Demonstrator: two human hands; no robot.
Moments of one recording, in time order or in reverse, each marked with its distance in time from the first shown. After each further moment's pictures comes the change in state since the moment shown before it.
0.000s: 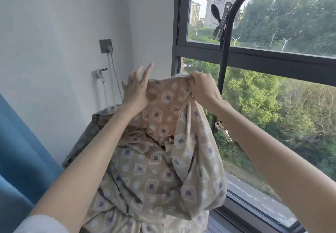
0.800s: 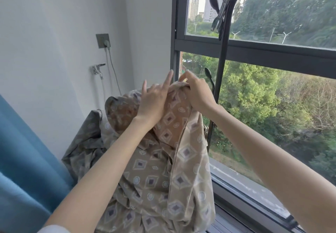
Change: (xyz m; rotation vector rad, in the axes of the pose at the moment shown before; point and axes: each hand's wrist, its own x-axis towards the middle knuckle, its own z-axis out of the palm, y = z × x) left_hand -0.037 0.053 0.027 0.138 0.138 0.207; right_hand -0.019 0.010 0.024 0.154 -0.049 -0.034
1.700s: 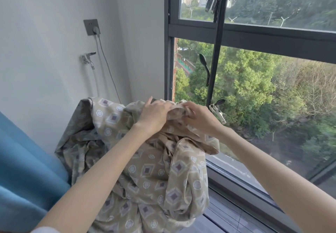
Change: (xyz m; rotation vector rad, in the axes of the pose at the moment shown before) left_hand -0.031 0.025 0.026 -0.003 -0.381 0.053; right_hand -0.078 0.074 0.027 0.110 -0.310 0.002
